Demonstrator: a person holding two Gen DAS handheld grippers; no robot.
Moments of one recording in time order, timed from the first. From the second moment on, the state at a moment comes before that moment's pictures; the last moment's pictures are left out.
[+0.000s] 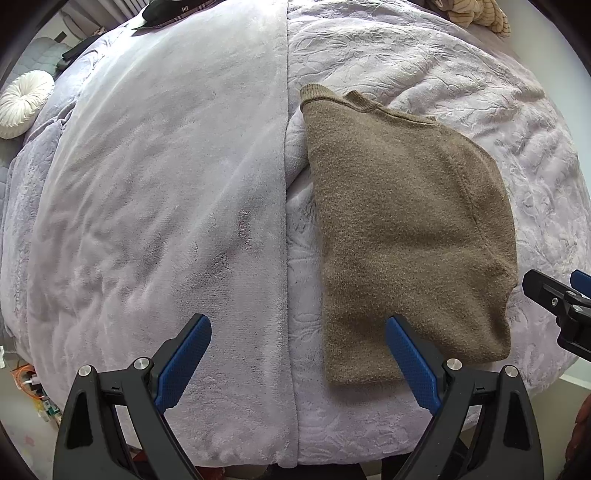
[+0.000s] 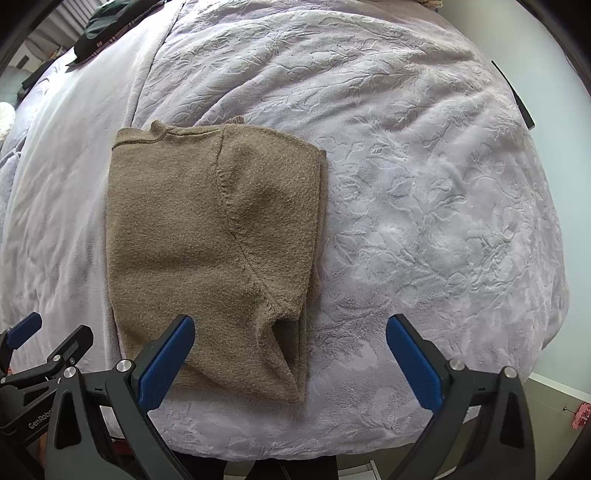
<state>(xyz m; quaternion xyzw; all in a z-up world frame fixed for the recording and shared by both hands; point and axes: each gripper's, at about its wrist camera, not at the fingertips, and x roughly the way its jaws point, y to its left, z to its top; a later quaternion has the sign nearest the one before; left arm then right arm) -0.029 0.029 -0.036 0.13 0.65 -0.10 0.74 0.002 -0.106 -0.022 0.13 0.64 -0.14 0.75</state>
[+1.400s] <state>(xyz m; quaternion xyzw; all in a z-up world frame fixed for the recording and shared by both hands) -0.034 0.025 -0.028 0.13 0.65 -0.10 0.74 0.002 -0.104 -0.011 0.12 0.63 -0.14 0.75</state>
